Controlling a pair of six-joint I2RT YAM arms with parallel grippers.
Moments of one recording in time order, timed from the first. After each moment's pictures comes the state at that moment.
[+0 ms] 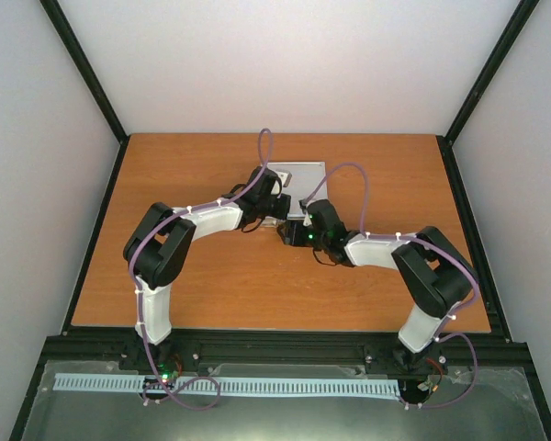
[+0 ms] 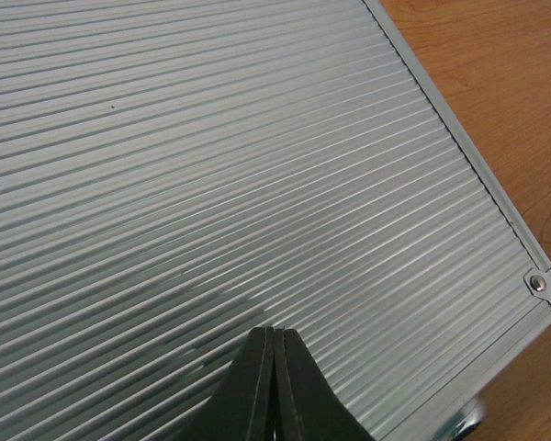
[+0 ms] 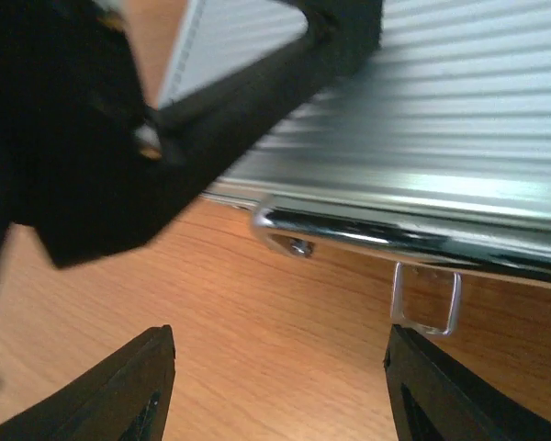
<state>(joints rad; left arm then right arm) -0.61 1.97 1.26 -0.04 0.12 -0.31 0.64 1.72 0.79 0.26 -0.18 0.62</state>
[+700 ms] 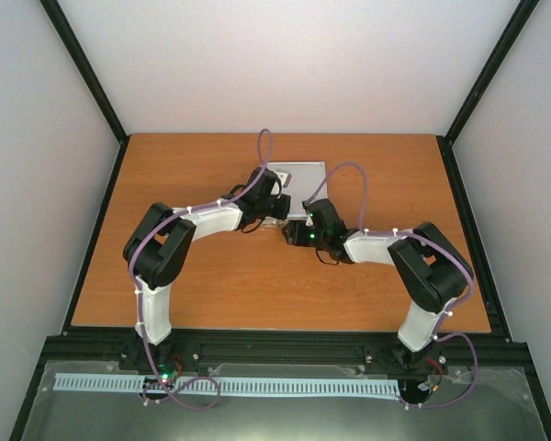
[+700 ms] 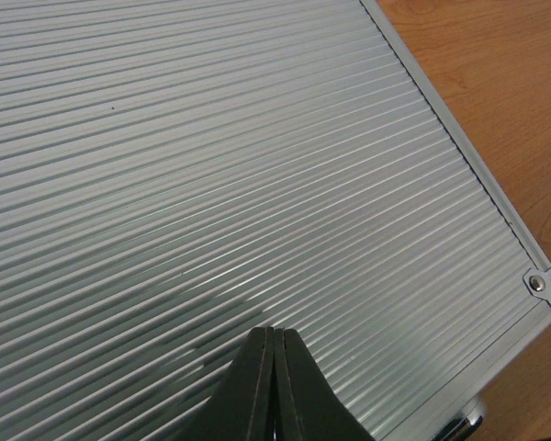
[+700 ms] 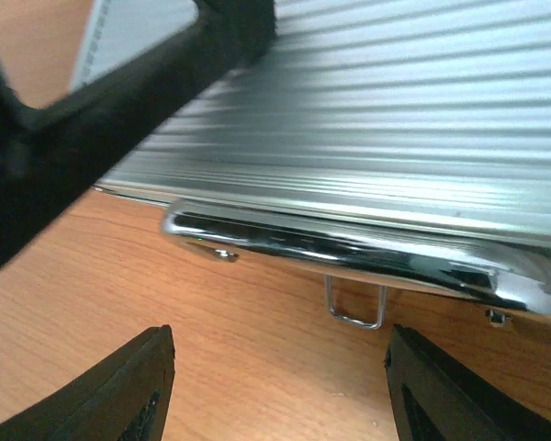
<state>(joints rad) -0.61 1.97 1.25 -0.02 0.12 -0.31 0.62 1.73 0.81 0.21 -0.16 0.60</state>
